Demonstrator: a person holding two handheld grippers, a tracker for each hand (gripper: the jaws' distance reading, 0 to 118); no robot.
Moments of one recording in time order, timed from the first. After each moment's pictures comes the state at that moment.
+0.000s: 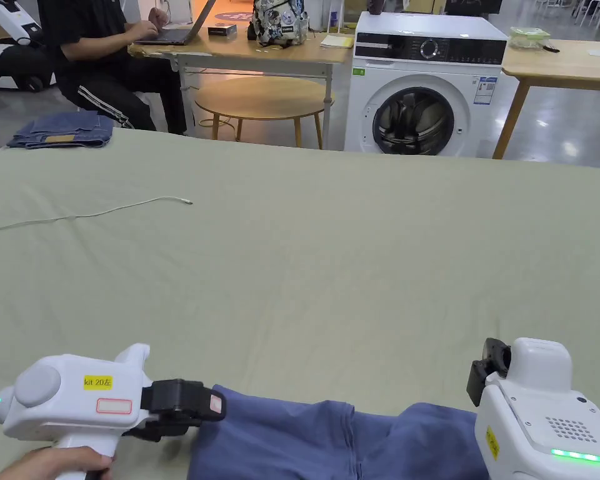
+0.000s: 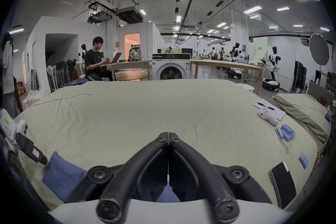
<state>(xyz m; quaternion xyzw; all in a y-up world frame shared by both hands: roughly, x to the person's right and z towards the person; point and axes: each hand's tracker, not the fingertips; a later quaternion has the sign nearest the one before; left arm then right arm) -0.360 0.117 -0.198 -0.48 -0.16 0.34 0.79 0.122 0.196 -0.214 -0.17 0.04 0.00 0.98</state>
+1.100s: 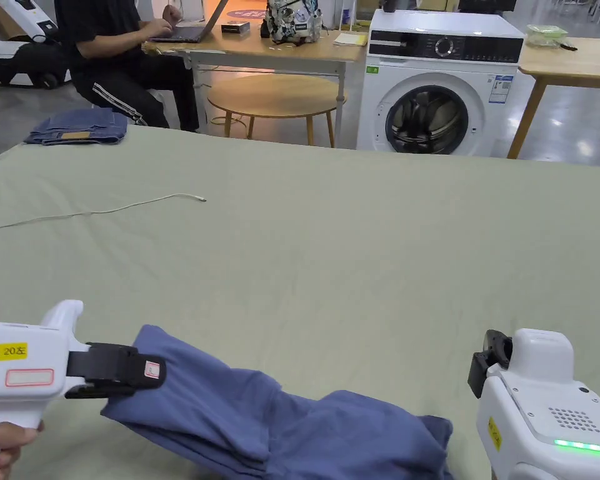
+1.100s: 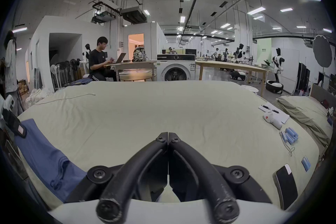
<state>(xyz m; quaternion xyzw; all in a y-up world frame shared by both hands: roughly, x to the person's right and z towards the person) -0.409 0.216 -0.154 -0.41 -0.15 0.29 0.85 0.099 0.208 -0.215 -0.17 0.05 0.00 0.98</state>
